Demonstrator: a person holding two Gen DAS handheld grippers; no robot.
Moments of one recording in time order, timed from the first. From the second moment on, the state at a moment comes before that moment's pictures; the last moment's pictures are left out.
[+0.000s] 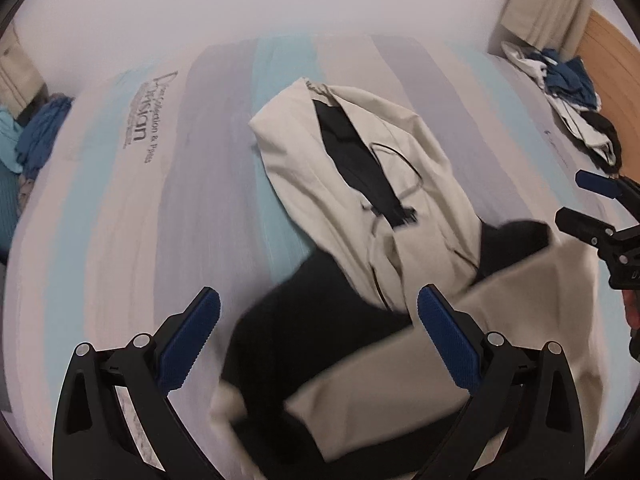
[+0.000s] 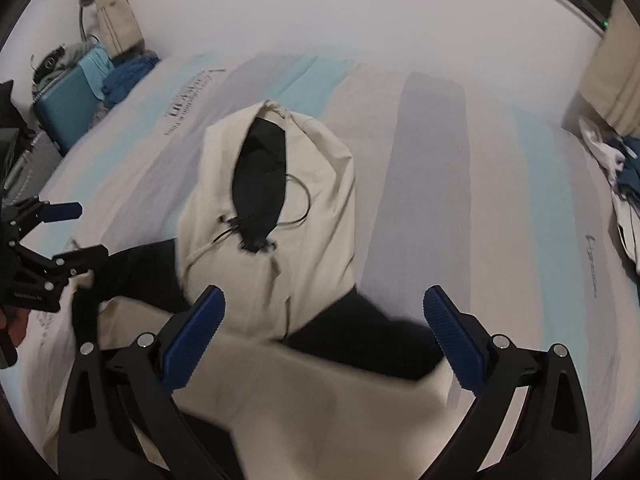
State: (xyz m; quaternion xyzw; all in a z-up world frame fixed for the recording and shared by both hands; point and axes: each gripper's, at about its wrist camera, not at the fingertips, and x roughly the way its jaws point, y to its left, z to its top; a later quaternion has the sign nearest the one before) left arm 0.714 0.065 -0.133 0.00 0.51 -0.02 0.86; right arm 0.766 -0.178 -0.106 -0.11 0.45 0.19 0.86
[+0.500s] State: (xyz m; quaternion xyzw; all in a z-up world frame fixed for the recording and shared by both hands) left arm 0.850 0.086 -0.181 -0.03 0.50 -0.02 0.87; right arm 0.913 -0.141 -0.171 -0.12 0.48 0.21 0.85
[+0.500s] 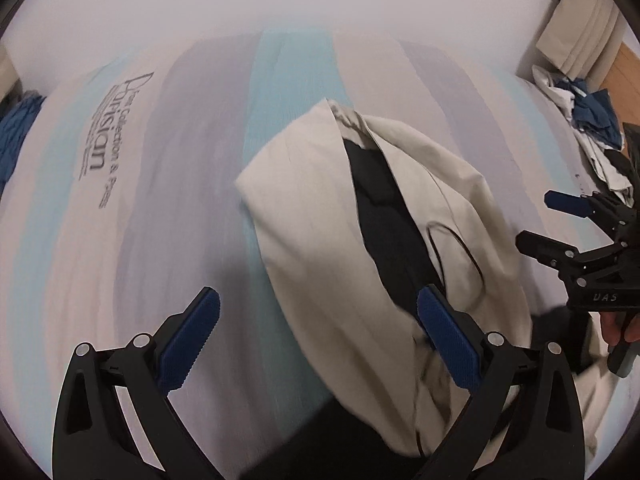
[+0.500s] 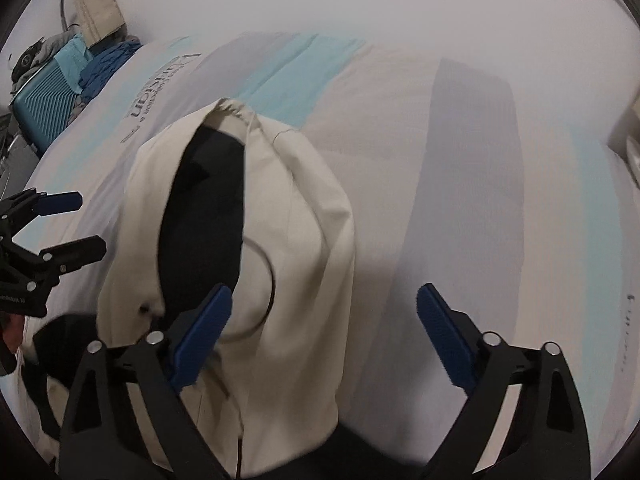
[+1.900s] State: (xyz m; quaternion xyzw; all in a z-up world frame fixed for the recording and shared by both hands) left arm 0.883 0.103 -0.191 -0.03 0.49 0.00 0.87; right arm 0.948 -0.104 -0.171 -0.11 0.47 0.20 0.85
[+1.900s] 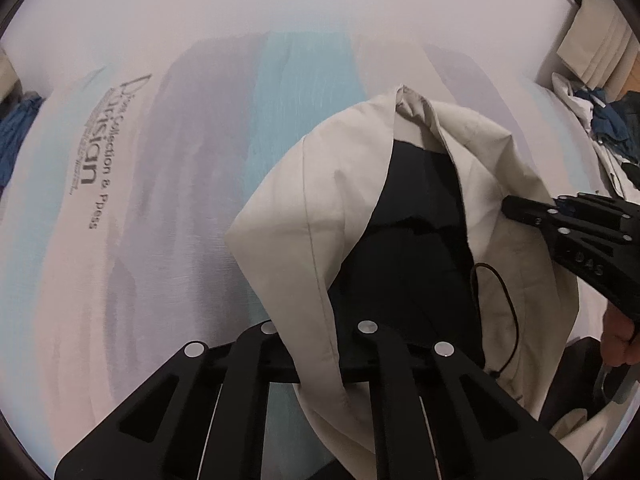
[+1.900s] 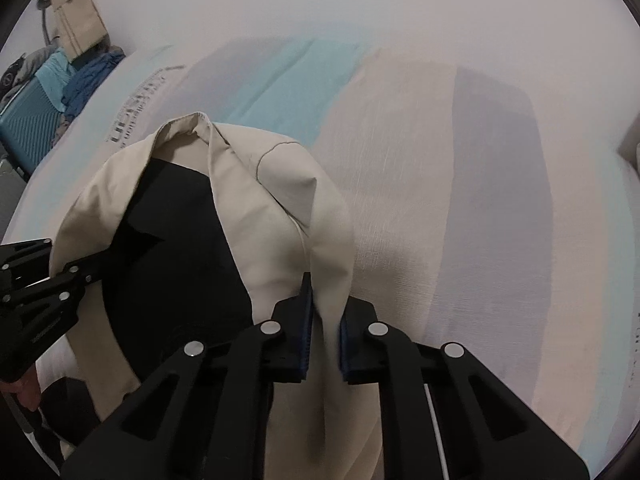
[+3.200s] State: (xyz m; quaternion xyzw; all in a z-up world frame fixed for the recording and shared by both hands) left arm 0.605 0.005 -0.116 0.10 0.32 0.05 0.94; right arm 0.659 -0.180 -0.067 -0.15 0.36 0.16 0.91
